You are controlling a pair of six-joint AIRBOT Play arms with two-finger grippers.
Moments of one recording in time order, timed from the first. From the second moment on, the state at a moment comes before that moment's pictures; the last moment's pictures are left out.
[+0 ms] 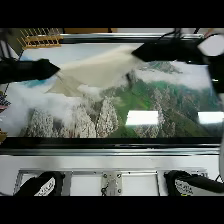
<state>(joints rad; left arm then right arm) 0.04 -1.05 1.49 0.98 -1.21 -1.45 0.13 -1.35 1.74 -0.75 1.06 1.20</state>
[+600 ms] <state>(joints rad) -0.13 -0.83 1.45 1.00 -1.19 -1.48 0.12 -0.94 1.65 -0.97 1.29 1.51</state>
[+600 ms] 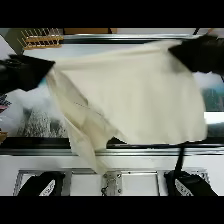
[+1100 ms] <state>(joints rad) -0.18 -1.12 1.09 1.00 -1.17 -1.48 0.19 -0.92 1.13 -1.06 1.31 1.57</state>
